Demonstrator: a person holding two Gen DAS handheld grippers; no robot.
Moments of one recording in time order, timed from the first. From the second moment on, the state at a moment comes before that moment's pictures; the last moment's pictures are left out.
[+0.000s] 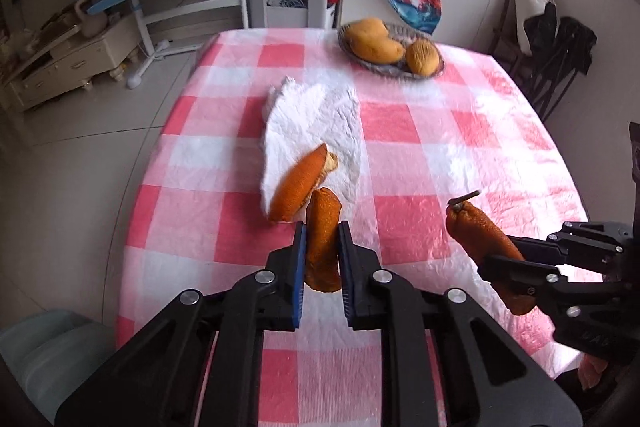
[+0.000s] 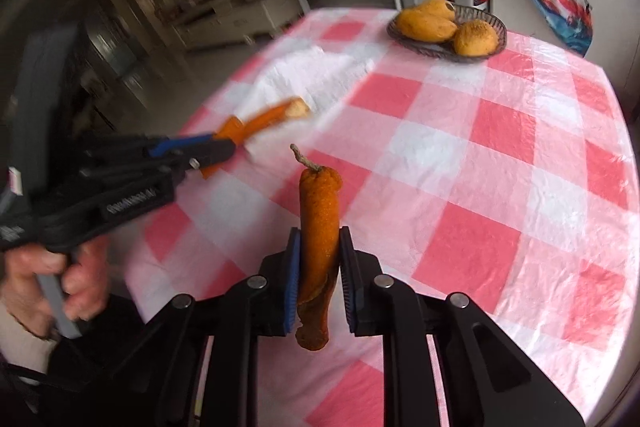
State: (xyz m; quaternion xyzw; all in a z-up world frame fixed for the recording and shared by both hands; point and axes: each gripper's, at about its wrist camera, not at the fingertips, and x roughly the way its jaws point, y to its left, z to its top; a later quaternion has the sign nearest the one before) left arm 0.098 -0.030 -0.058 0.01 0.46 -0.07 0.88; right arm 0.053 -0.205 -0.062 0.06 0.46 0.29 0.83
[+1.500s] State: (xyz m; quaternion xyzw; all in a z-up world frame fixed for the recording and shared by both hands) left arm 0.023 -0.013 -0.014 0.05 0.38 -0.01 0.92; right arm -0.090 -0.138 -0.084 -0.03 0.49 0.47 0.73
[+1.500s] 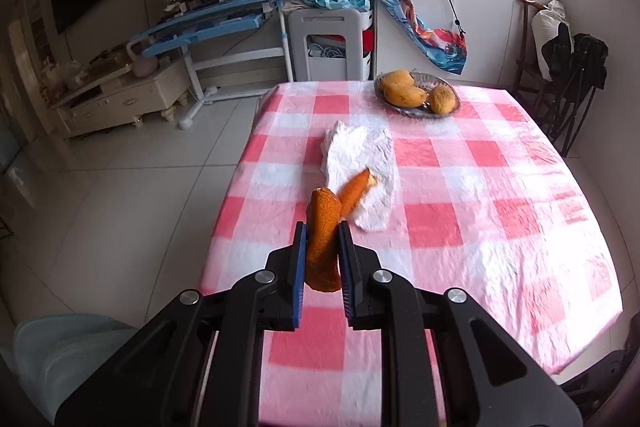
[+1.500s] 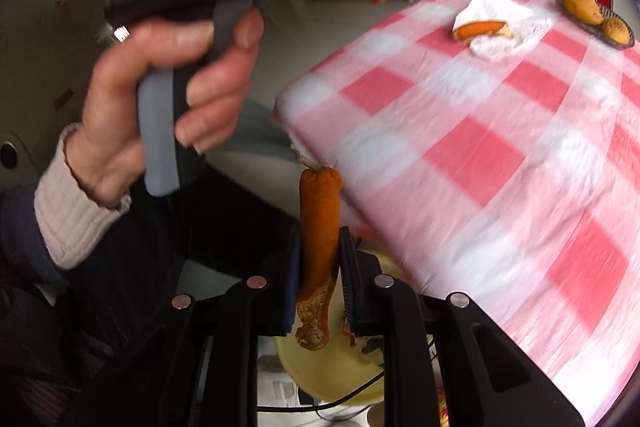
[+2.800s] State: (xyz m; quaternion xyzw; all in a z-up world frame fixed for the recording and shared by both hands) left arm -0.112 -0.020 -0.091 0.01 0.49 -0.02 0.87; right arm -0.114 -0.175 -0.088 -0.08 0.44 0.23 0.86
